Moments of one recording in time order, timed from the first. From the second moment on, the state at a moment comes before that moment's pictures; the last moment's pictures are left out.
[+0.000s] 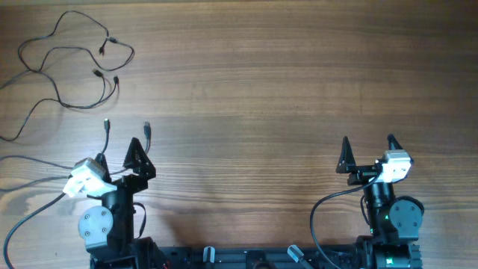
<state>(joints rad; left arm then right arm) 0.19 0.03 0.23 -0.32 0.03 -0.49 -0.02 0.01 0.01 0.00 -0.05 0.01</state>
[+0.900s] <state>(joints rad) 0.10 0.01 0.01 -0.04 0.03 -0.49 -0.02 0.01 0.01 0.00 -0.05 0.01</state>
